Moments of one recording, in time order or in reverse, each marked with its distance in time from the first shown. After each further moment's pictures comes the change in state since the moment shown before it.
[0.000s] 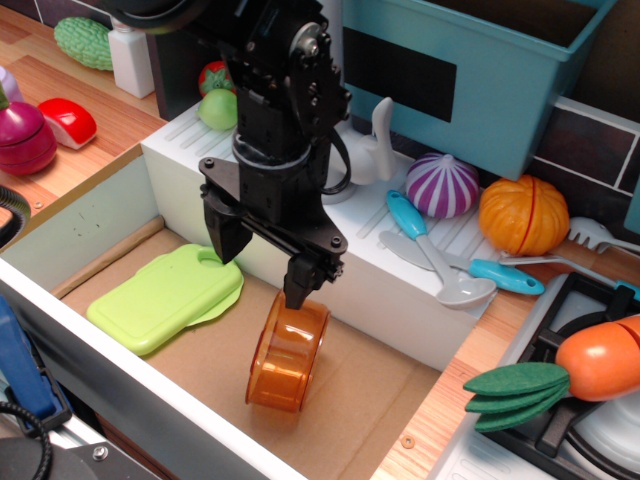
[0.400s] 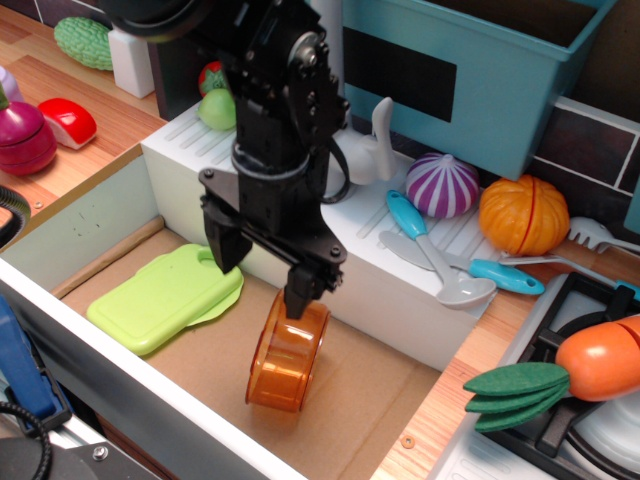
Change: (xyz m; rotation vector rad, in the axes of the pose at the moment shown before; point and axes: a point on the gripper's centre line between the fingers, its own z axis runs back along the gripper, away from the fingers) arm -0.004 -0.002 -0.007 -0.041 0.001 0.024
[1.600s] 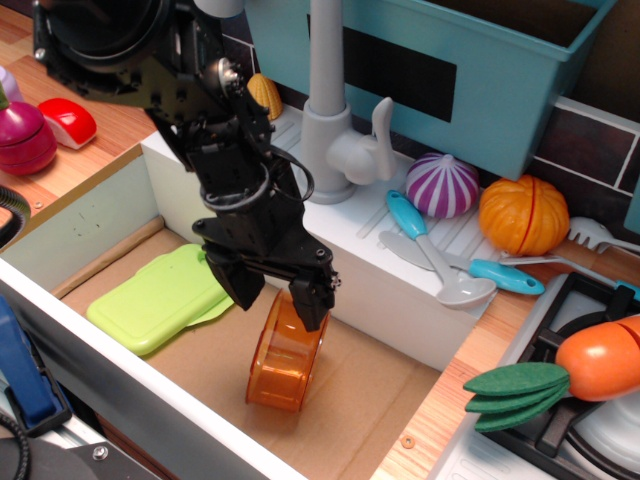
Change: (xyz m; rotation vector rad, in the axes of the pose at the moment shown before) arm 0.004 0.000 -0.034 -0.256 -0.070 0.143
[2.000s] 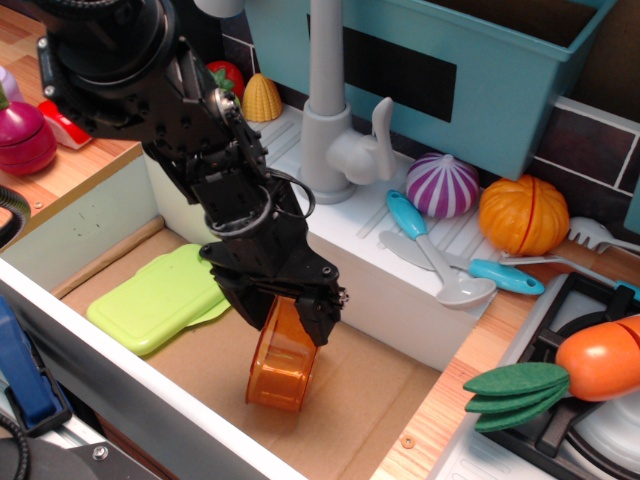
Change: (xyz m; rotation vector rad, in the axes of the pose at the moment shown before) arm -0.003 -0.008 -0.015 -0.046 -0.019 0.043
